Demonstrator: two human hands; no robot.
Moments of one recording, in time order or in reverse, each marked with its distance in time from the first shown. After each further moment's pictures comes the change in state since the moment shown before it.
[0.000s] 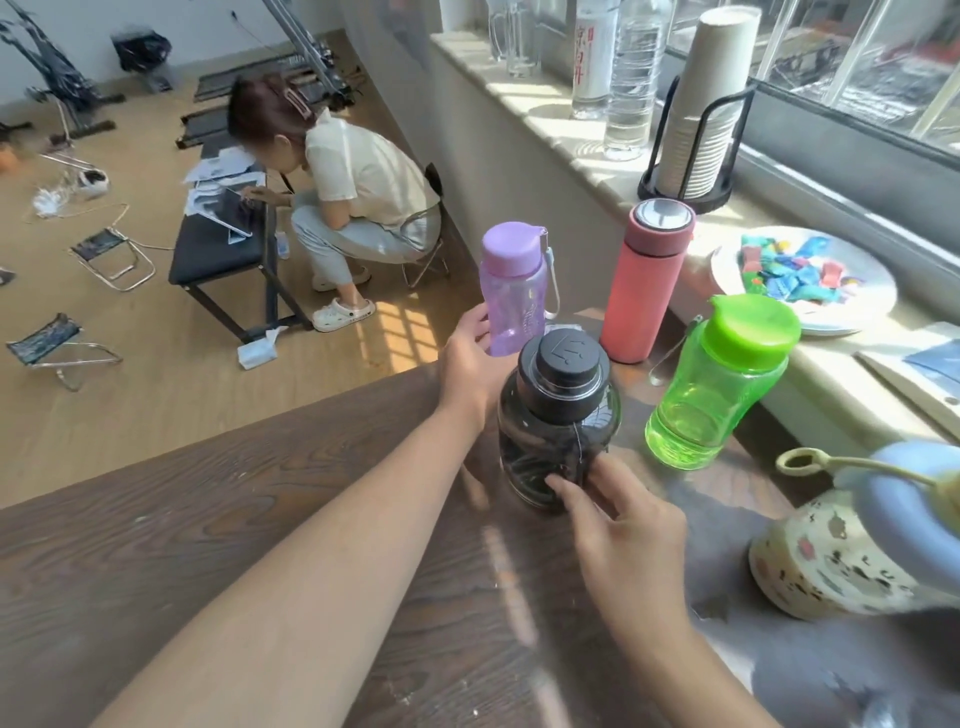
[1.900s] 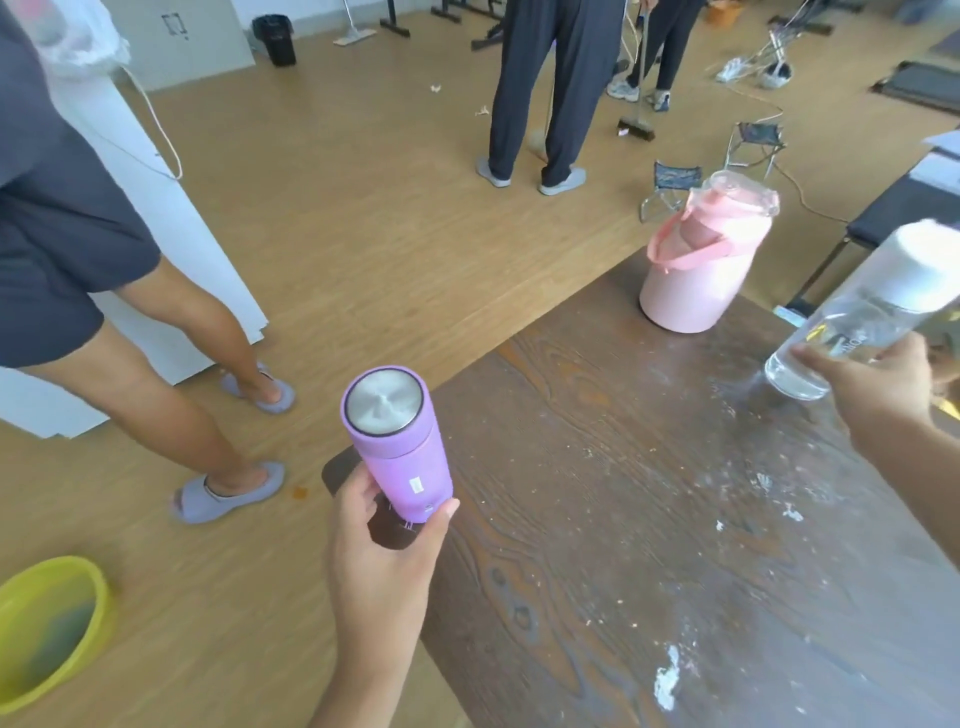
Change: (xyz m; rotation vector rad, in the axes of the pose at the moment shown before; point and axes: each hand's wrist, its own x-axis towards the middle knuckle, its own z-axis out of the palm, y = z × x) left_hand -0.540 -0.196 -0.587 0.047 1.585 -0.057; right_hand -0.212 -0.301 0.498 -0.031 -0.760 -0.023
